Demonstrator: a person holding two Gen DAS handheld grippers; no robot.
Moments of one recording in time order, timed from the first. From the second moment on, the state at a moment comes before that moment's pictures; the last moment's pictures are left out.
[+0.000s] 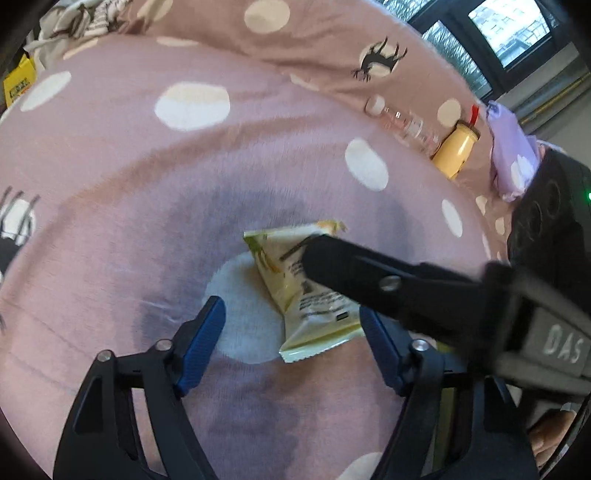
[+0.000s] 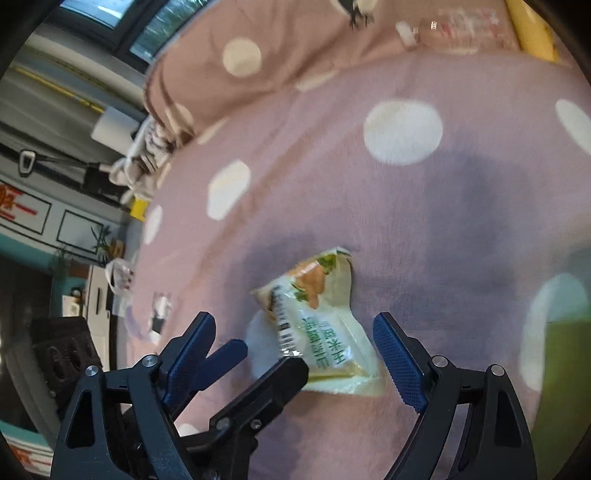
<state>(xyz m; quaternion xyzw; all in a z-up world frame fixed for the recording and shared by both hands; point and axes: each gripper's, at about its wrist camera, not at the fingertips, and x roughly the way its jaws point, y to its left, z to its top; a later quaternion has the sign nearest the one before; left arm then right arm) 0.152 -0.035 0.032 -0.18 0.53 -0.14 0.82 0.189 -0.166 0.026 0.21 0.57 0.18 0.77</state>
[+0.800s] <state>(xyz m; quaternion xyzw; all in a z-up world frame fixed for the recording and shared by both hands) 0.055 -0.111 0.119 -0.07 0.43 -0.24 0.87 0.075 -0.221 0.116 0.22 0.46 0.15 0.85</state>
